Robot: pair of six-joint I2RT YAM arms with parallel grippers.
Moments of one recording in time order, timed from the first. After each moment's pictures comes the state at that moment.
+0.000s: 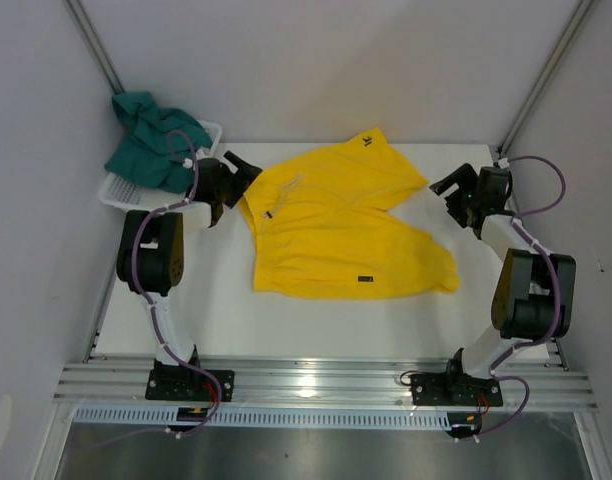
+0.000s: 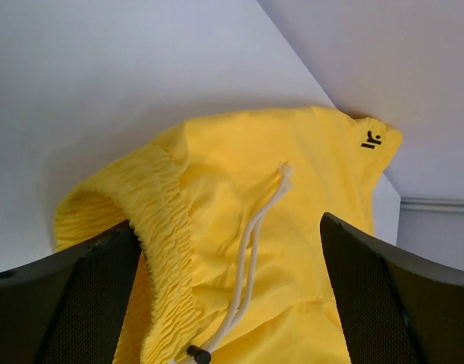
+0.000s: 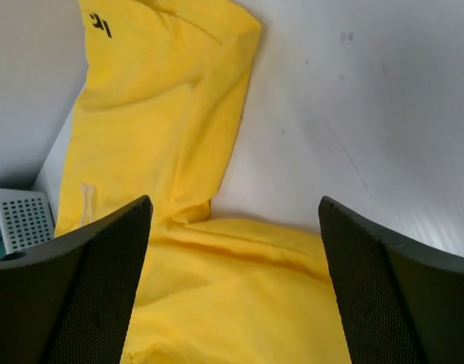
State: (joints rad) left arm -0.09 1.99 1.19 0.37 0.14 -0.93; right arm -0.14 1.68 1.07 0.04 -0.19 0.76
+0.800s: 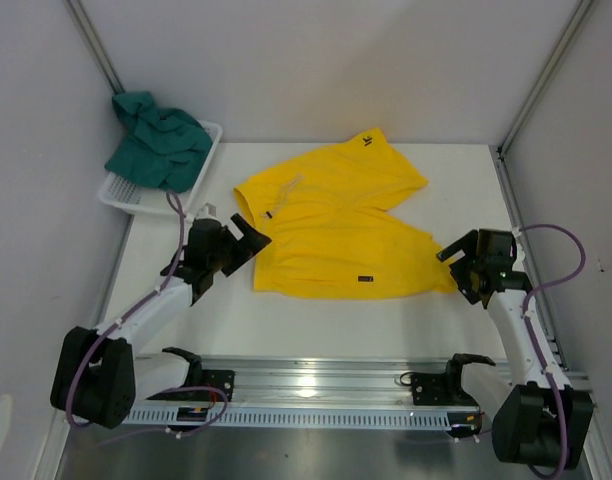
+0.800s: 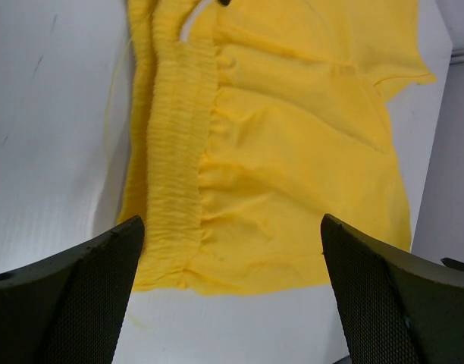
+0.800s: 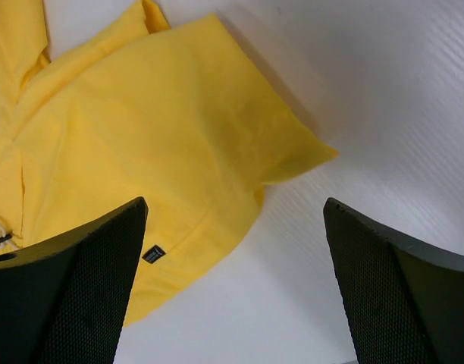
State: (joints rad) left arm -0.29 1.16 0.59 -0.03 0.09 -0.89; right arm -0.09 0.99 0.68 -0.55 0.05 0.85
